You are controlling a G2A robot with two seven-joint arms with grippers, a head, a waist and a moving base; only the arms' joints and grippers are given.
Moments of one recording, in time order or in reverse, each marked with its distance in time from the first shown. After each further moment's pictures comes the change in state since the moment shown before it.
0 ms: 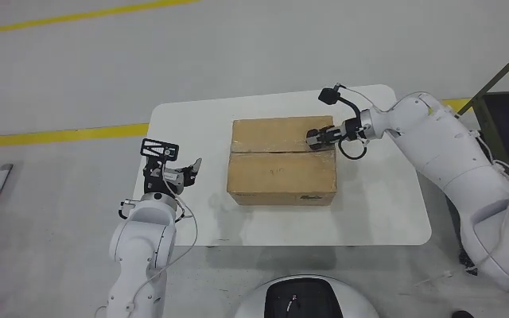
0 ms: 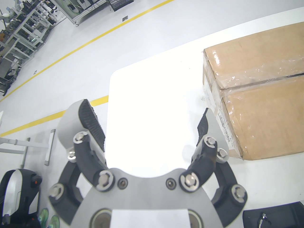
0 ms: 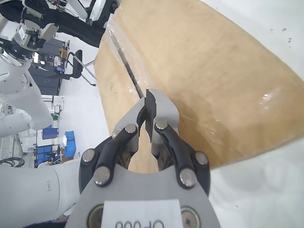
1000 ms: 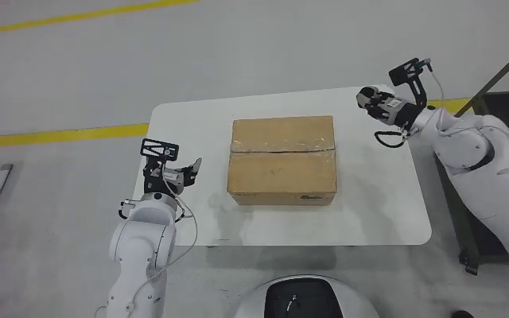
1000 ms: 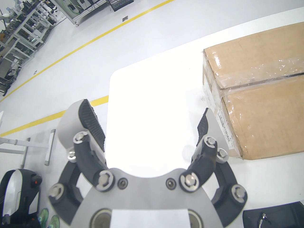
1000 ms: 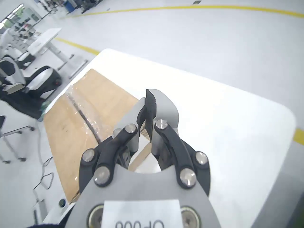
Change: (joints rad) left arm 0.000 0.000 0.000 0.000 0.000 0.000 0.000; right arm -0.558 0.289 0.546 -0.870 -0.726 0.328 -0.675
